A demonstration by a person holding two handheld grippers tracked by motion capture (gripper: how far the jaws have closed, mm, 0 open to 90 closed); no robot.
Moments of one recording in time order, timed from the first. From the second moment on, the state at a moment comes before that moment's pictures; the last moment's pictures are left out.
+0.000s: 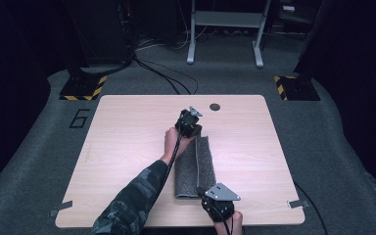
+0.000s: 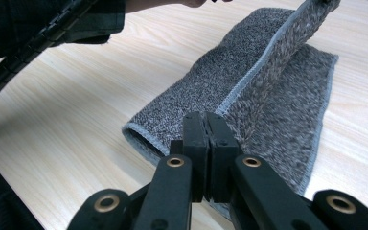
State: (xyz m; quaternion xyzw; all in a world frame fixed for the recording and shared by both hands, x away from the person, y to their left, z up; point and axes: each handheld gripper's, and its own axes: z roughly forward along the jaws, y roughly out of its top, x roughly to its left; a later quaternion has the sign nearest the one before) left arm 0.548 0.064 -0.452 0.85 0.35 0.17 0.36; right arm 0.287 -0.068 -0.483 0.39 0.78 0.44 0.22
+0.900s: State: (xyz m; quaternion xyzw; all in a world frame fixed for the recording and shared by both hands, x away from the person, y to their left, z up) left arm 0.546 0.127 -0.487 0.84 0.42 0.16 0.31; right arm 0.313 -0.093 -0.513 0.45 0.79 0.35 0.21
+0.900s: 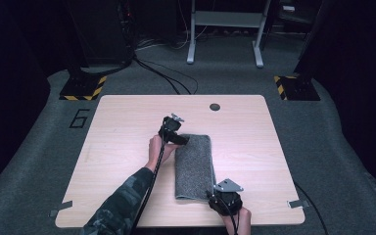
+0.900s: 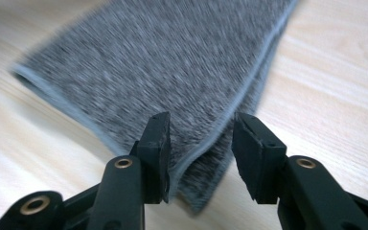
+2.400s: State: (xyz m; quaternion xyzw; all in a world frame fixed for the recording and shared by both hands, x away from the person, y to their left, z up) left arm 0.490 0.170 -0.496 0.82 0.42 0.11 0.37; right arm 0.391 -0.093 -0.488 0.44 0.79 0.38 0.17
